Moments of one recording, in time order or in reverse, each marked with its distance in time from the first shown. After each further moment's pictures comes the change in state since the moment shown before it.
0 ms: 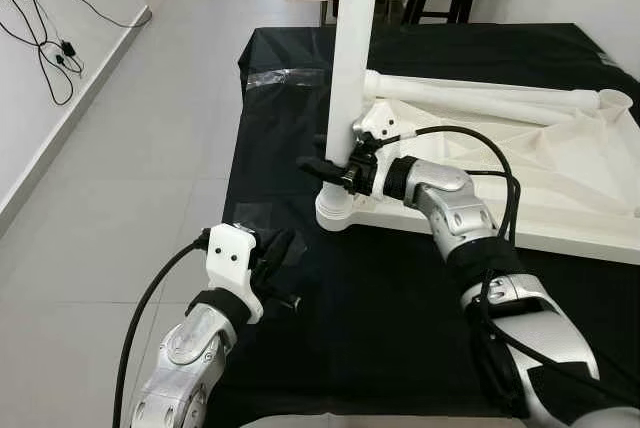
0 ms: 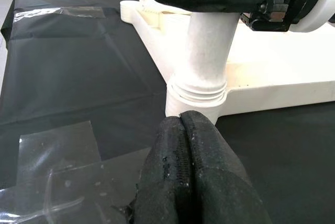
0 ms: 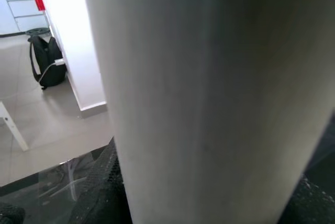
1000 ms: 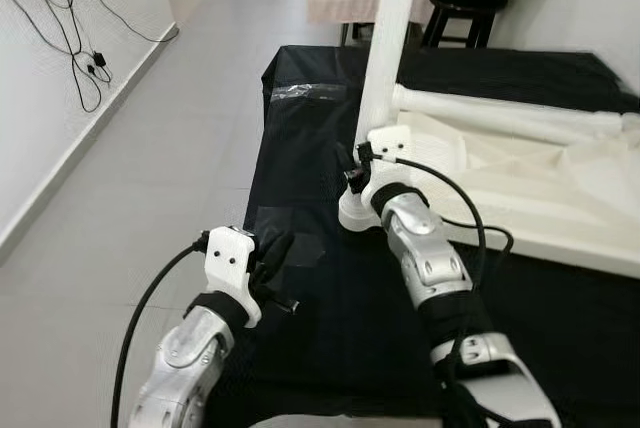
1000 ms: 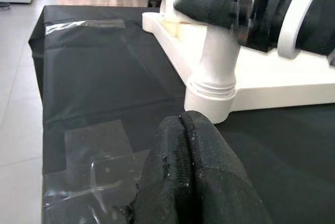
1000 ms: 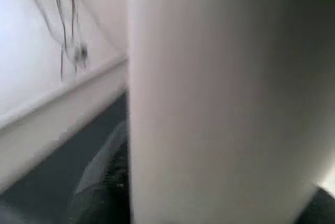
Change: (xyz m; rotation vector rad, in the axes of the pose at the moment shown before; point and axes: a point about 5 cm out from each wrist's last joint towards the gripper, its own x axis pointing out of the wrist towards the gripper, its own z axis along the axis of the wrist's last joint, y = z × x) left arm 0.000 0.004 0.001 0.010 0.001 -0.003; right arm -0.007 0.007 -0.037 0.027 0.082 -0.757
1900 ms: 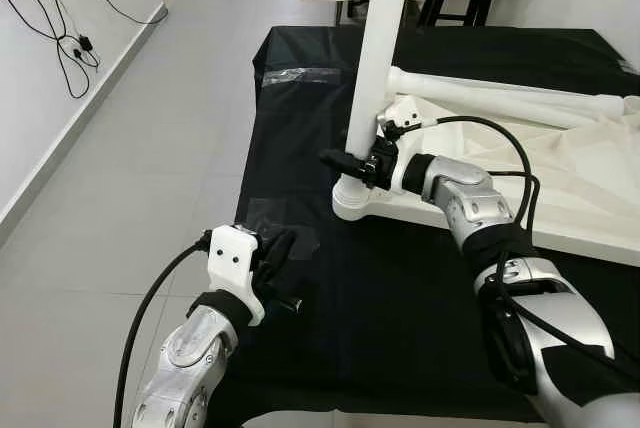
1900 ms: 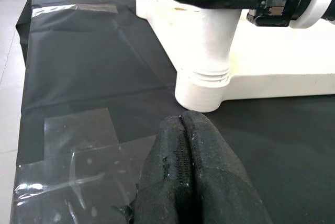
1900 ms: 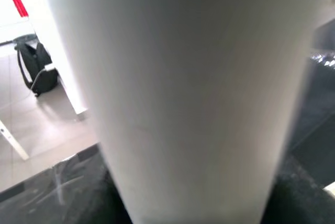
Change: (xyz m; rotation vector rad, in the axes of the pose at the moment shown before) left arm -0.002 -0.006 -0.003 -0.018 0.007 0.002; right arm 0.010 -0.036 0.035 0.047 -0.029 0.642
